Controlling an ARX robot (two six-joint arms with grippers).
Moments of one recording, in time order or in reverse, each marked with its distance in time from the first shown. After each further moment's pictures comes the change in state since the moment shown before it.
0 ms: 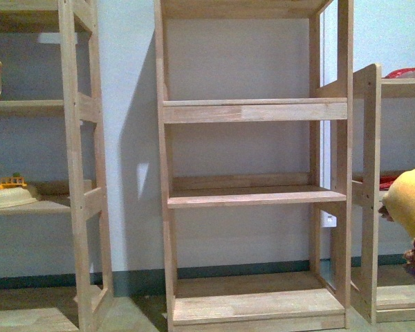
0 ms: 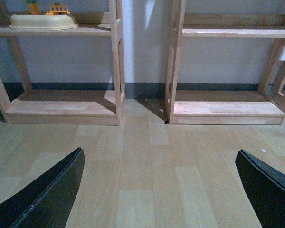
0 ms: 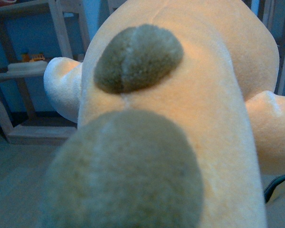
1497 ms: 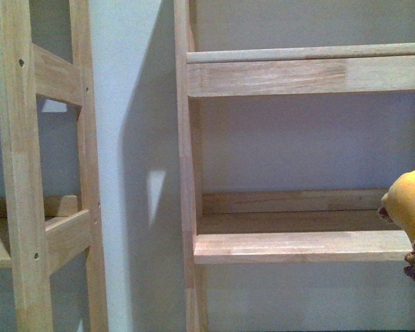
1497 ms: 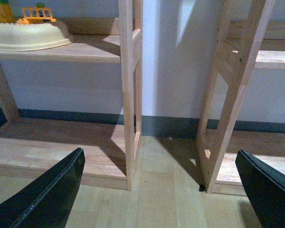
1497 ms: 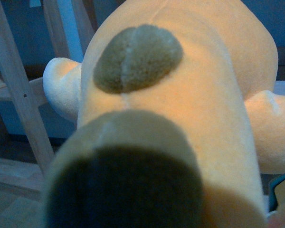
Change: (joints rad) left arm 0.001 0.000 0.000 0.000 0.000 0.000; right arm 0.002 0.000 0.000 0.000 0.003 0.000
